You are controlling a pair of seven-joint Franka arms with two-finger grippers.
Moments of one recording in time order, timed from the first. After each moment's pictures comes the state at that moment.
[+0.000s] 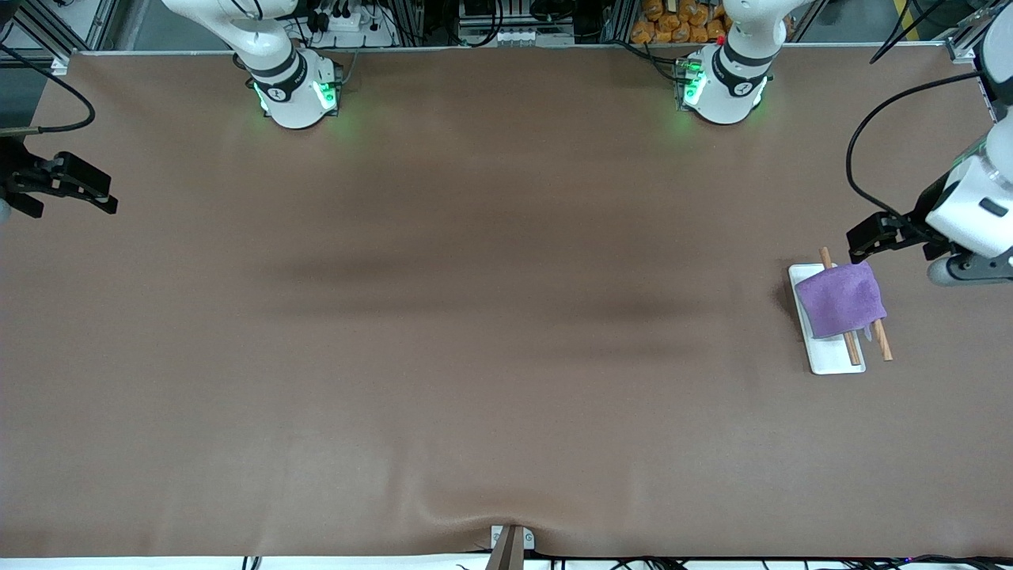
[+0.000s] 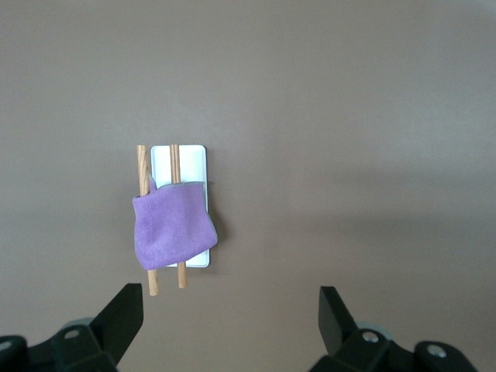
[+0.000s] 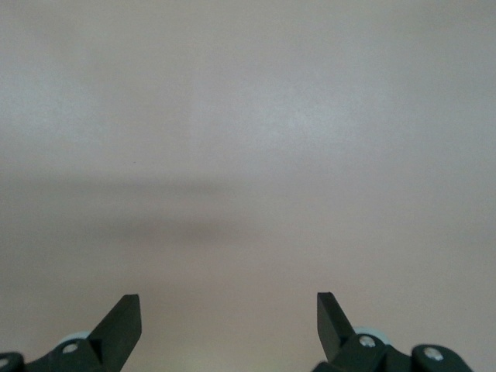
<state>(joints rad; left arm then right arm) 0.45 0.13 -0.59 -1.48 0.15 1.63 -0.16 -0.01 0.00 -0.02 -1.53 -0.02 1.52 -0.09</state>
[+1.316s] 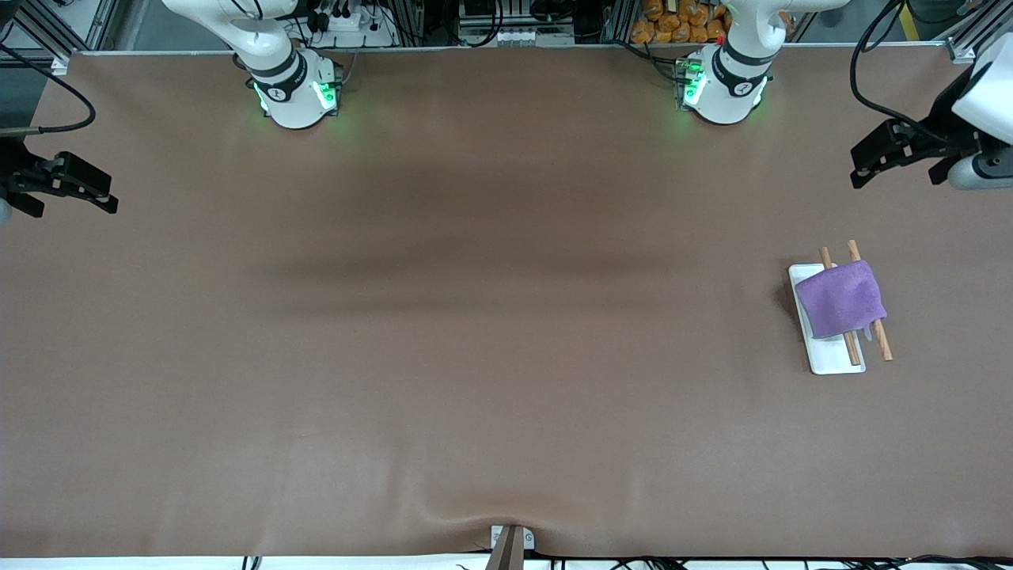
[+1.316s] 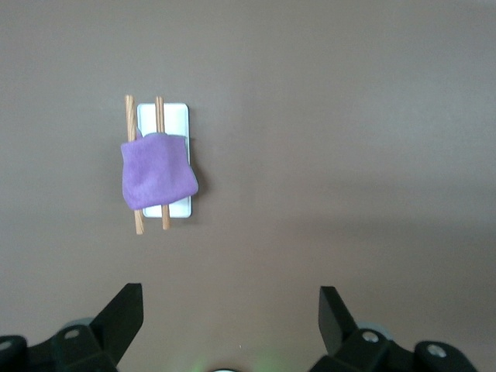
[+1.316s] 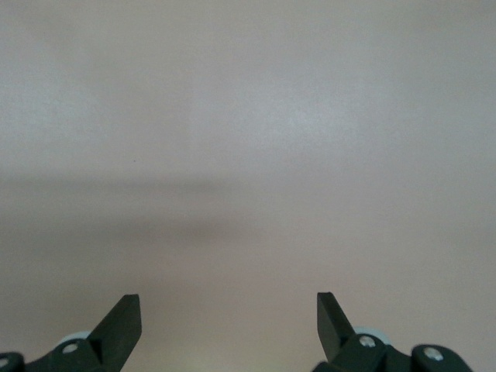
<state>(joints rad) -0.07 -0.05 -0.07 -1.51 0.03 1.46 -0.16 -0.01 0.00 -0.02 -1.53 -0.02 1.51 -0.09</state>
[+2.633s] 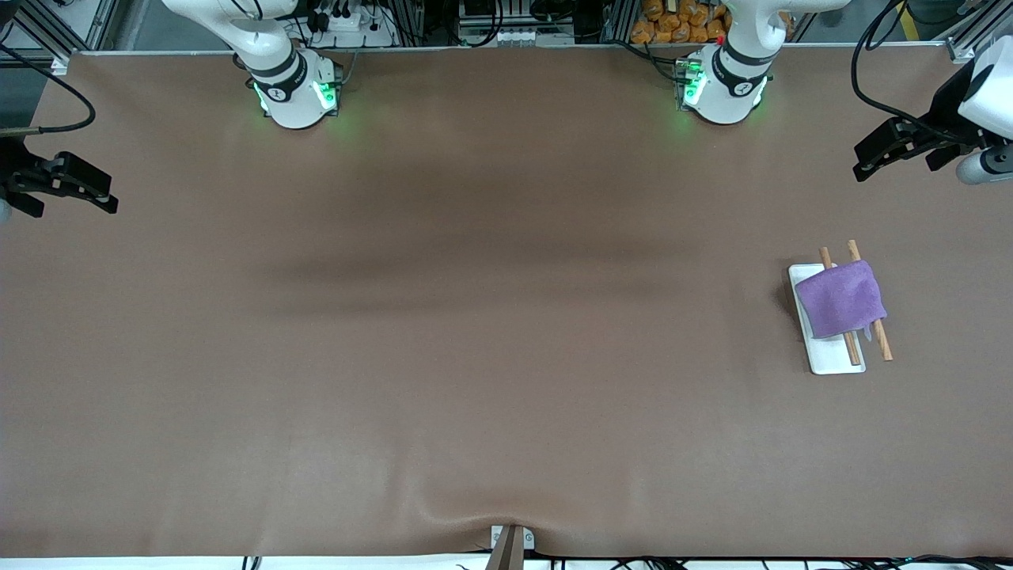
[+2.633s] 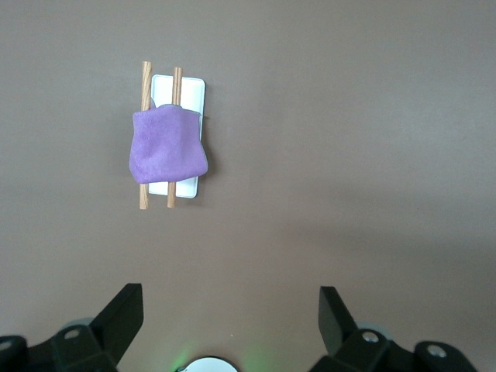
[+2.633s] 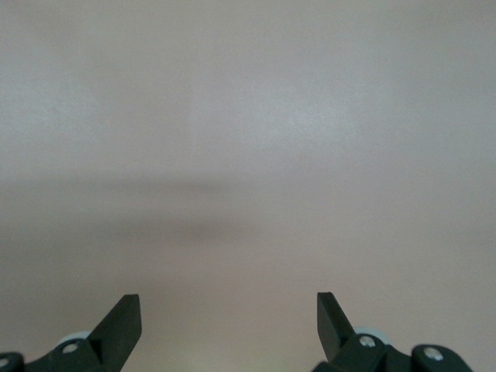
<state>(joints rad) -0.07 -0.11 -0.03 -1.61 0.03 1.49 -0.24 -0.01 0.00 -0.02 -1.53 -0.02 1.51 -0.09</state>
